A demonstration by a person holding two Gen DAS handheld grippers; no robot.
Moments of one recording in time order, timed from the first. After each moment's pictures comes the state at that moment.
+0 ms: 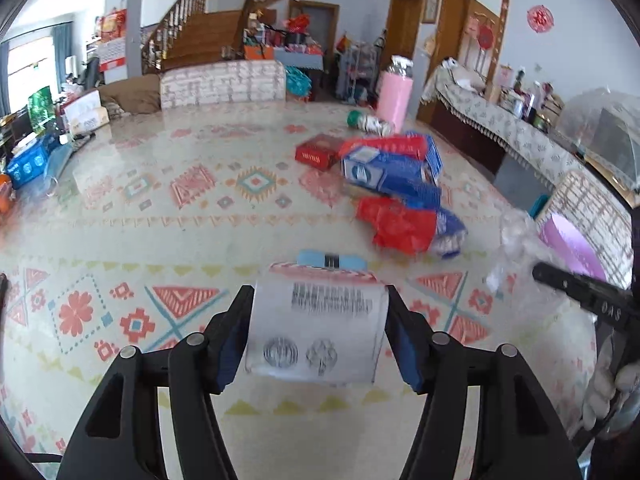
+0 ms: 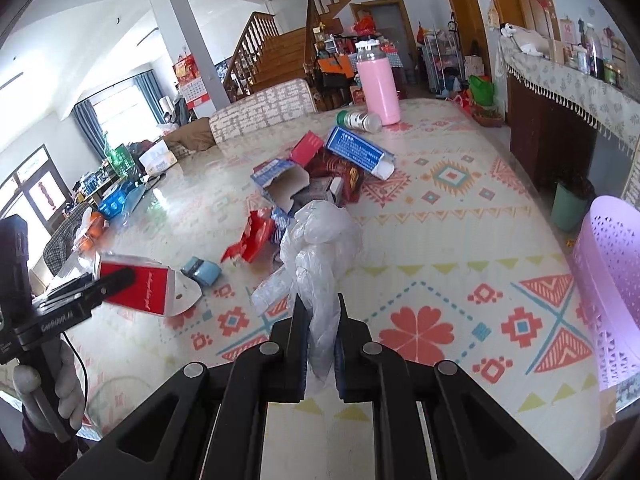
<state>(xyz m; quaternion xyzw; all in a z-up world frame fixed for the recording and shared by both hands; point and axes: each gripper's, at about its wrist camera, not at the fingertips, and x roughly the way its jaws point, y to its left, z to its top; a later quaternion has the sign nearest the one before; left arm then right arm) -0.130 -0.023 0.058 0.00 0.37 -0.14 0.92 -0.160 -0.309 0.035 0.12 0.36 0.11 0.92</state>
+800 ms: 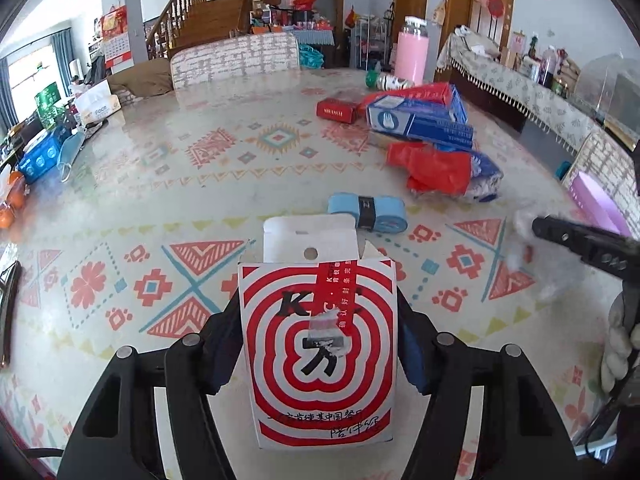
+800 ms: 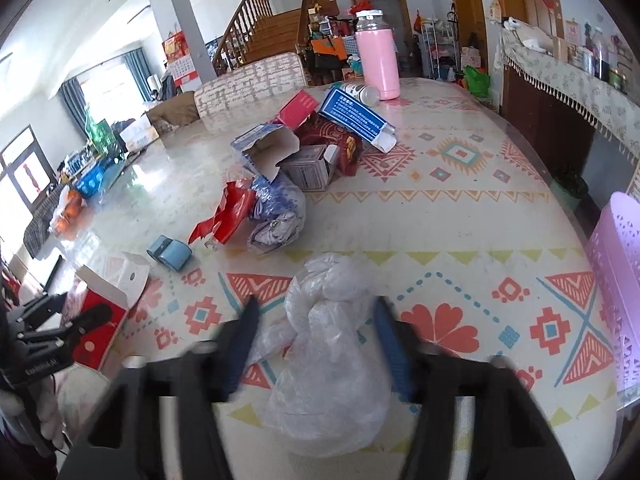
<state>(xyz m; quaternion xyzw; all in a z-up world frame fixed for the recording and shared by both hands) -0.140 -0.014 0.032 0.03 0.40 -0.10 0.91 -0.127 -0.292 0.004 0.09 0.39 0.09 0.91</state>
